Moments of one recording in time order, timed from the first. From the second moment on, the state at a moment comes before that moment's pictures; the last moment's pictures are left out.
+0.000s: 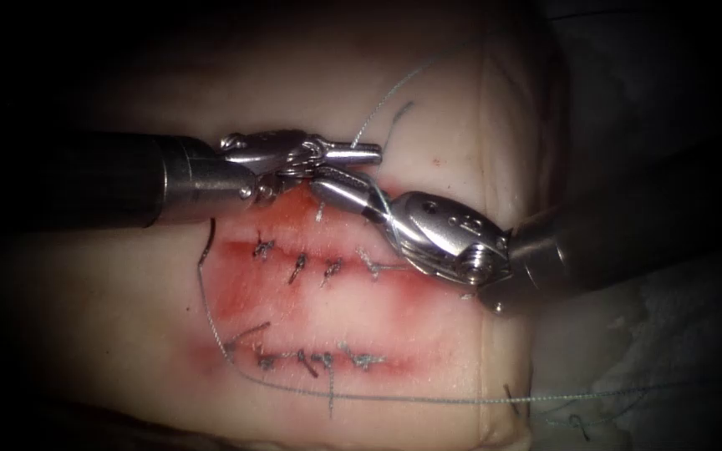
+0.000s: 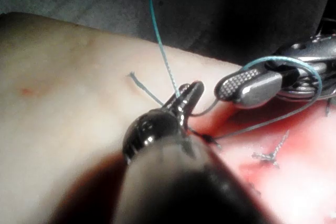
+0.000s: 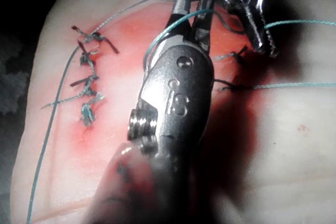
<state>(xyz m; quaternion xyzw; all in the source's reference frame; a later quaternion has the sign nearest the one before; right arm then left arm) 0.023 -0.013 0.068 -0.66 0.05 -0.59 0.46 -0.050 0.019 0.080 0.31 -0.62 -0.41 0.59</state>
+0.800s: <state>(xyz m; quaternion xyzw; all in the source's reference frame) 0.020 -0.010 0.072 -0.52 0.02 -0.55 0.66 -0.048 0.018 0.079 0.26 -0.62 -0.36 0.65</state>
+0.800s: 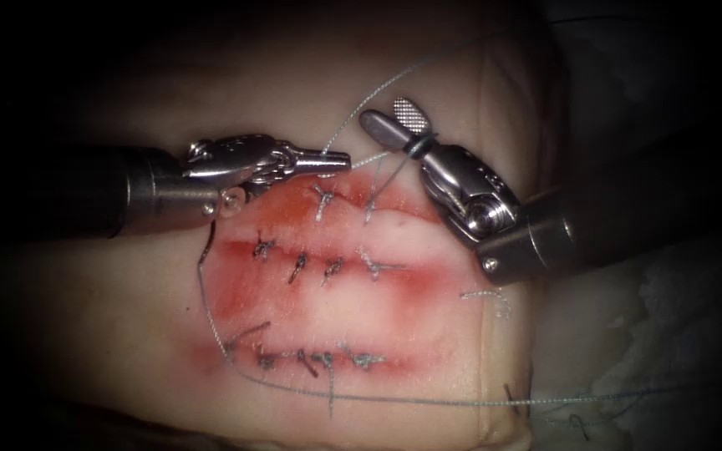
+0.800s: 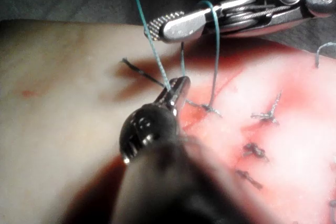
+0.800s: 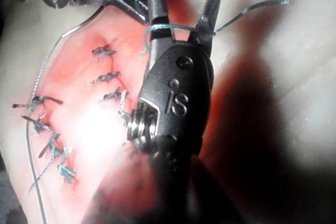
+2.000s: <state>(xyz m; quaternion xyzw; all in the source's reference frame) 0.020 -0.010 0.076 -0.26 0.04 -0.57 0.78 -0.050 0.017 0.079 0.24 -0.59 -0.33 0.70</state>
